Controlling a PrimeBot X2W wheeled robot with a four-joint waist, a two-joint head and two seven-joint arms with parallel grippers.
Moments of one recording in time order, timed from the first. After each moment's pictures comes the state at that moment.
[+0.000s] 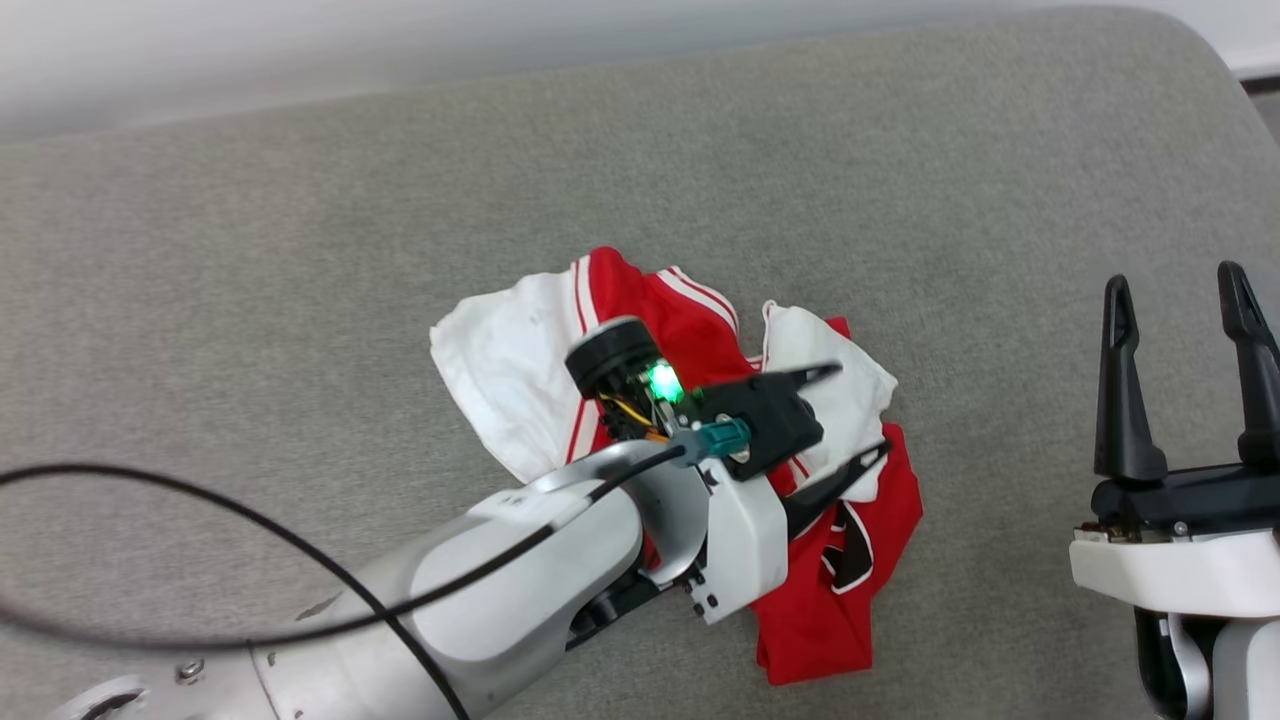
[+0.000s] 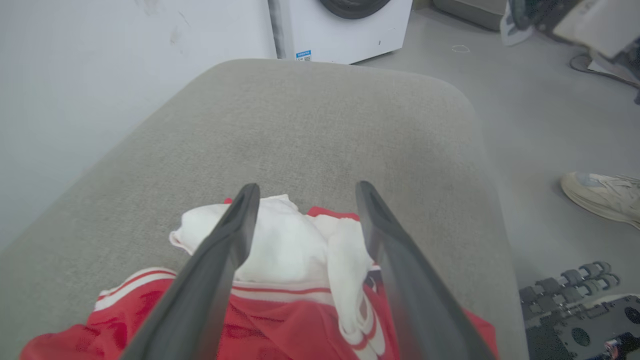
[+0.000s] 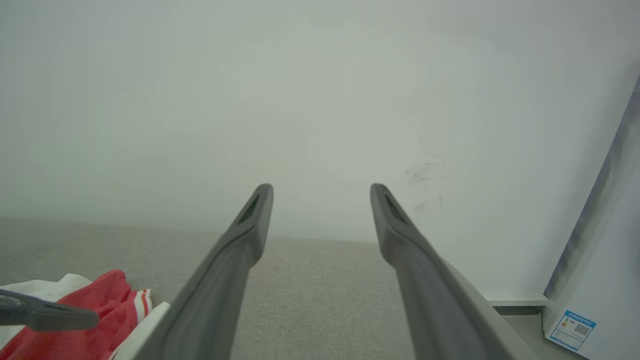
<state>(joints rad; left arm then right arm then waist) -0.89 0.30 -1.19 0.23 -0.64 -0.07 0.00 -0.13 -0.05 -0.09 -0.18 -0.01 0.13 -0.26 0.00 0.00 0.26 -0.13</state>
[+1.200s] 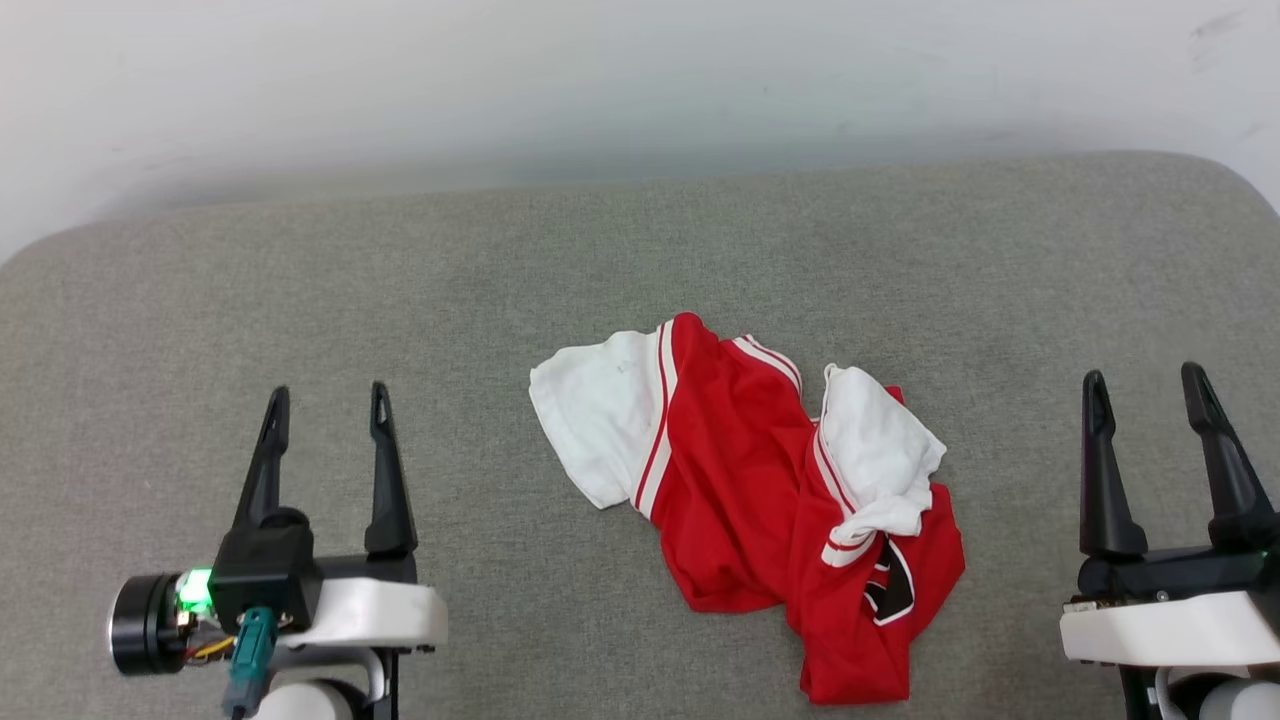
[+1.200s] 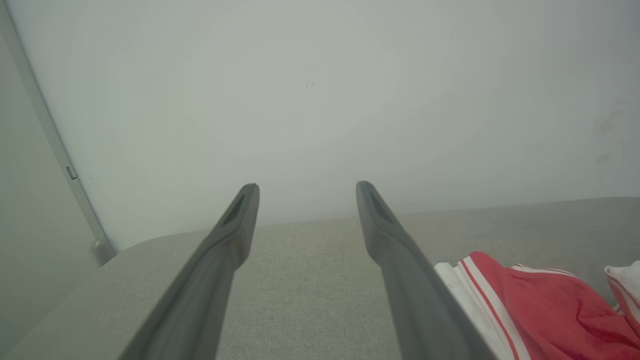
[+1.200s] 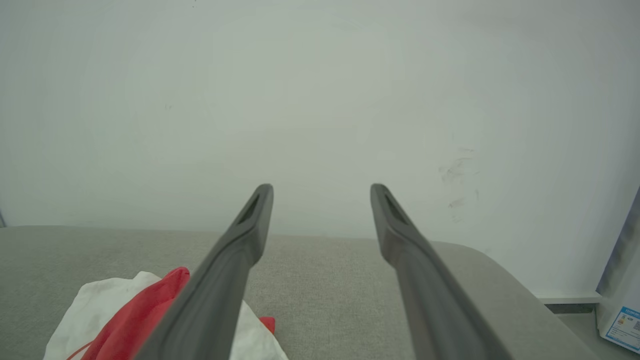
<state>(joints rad) -0.10 0.34 -0.33 -0.09 -0.27 0.43 -0.26 -0.02 -0.05 -0.10 -0.12 0.04 0.13 -0.26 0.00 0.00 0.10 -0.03</state>
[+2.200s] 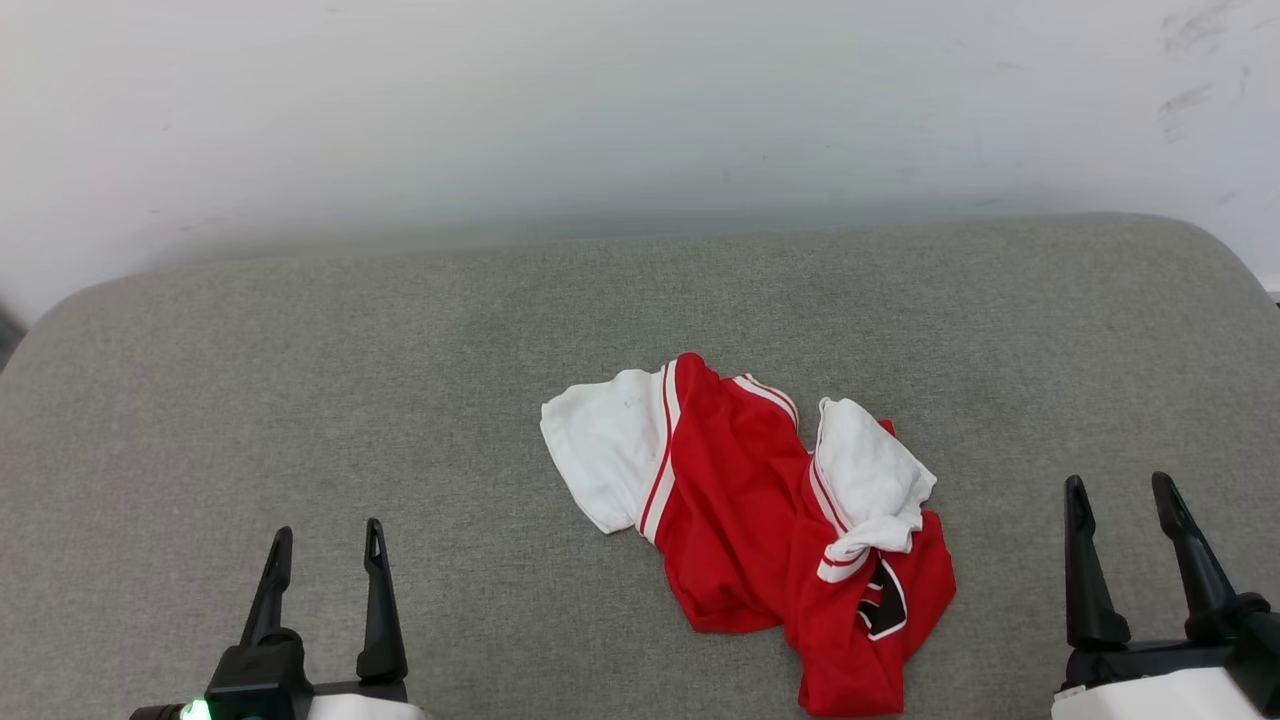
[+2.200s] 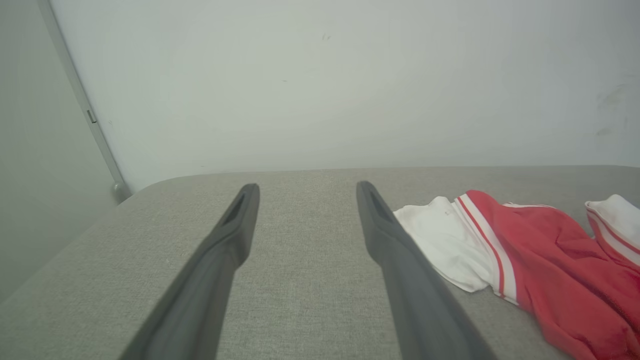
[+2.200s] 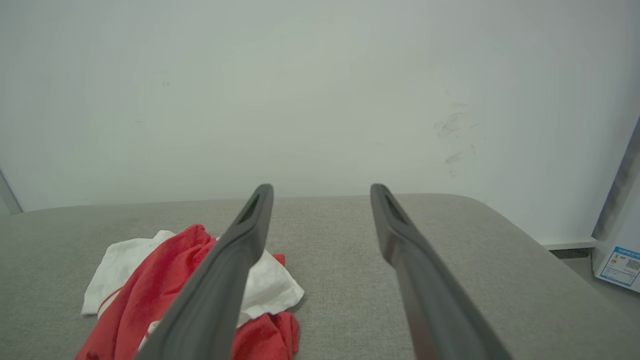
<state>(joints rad) 0.14 0.09 -0.05 -0.05 -0.09 0.14 -0.26 0.11 -0.05 -0.10 -0.06 0.10 0.13 -0.26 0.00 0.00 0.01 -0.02</state>
